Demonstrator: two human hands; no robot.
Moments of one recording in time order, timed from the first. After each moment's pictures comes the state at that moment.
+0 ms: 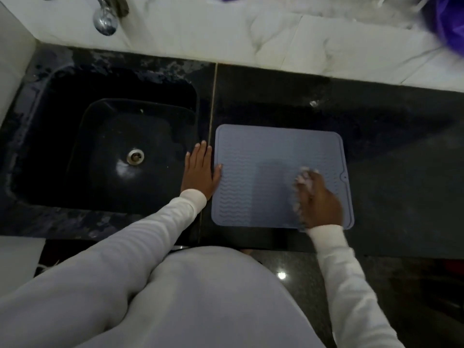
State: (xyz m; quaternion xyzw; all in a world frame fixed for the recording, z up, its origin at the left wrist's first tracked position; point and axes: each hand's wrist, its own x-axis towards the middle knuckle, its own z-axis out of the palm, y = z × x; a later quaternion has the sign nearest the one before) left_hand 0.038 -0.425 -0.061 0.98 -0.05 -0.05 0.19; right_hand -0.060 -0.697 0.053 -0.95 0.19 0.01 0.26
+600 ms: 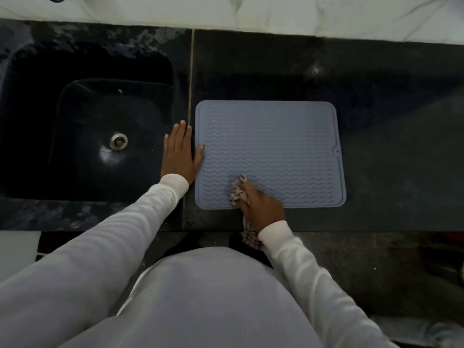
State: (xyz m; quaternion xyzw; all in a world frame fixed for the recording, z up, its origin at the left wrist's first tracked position) left_hand 0.038 -0.429 -0.062 0.98 -0.05 -0.04 0.17; right_hand -0.096 -0.647 -0.026 -0.98 -0.03 0.05 0.17
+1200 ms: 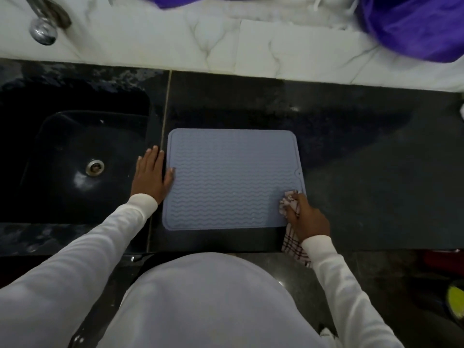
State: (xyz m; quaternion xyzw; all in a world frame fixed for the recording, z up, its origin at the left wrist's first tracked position) left_hand 0.040 -0.431 -0.065 0.99 -0.07 -0.01 0.15; right_hand -0.101 -0.827 -0.001 -0.96 0.19 0.13 0.17
